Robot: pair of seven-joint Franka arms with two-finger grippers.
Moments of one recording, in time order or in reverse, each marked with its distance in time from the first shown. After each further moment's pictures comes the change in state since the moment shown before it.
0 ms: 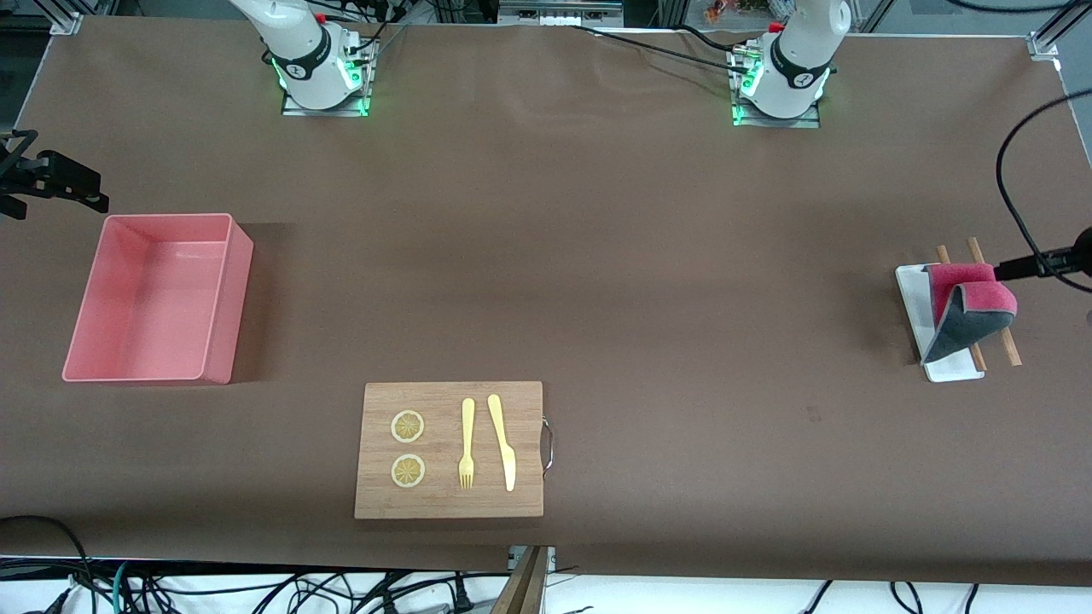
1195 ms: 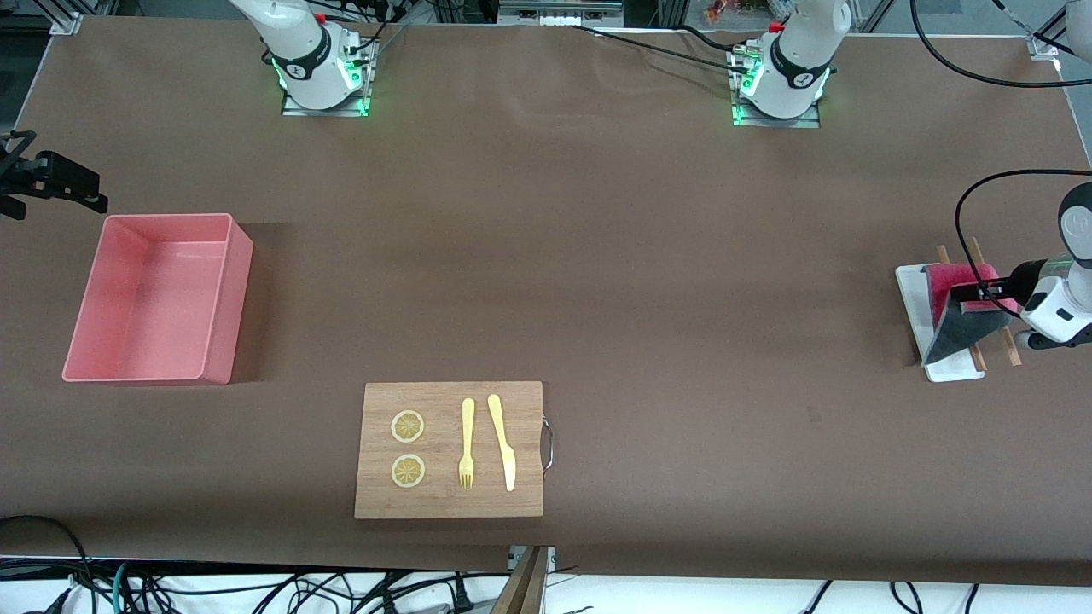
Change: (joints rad) left arm 0.060 0.115 -0.004 -0.152 0.010 0.193 0.024; right arm -0.004 0.002 -0.001 0.000 0.001 0.000 0.000
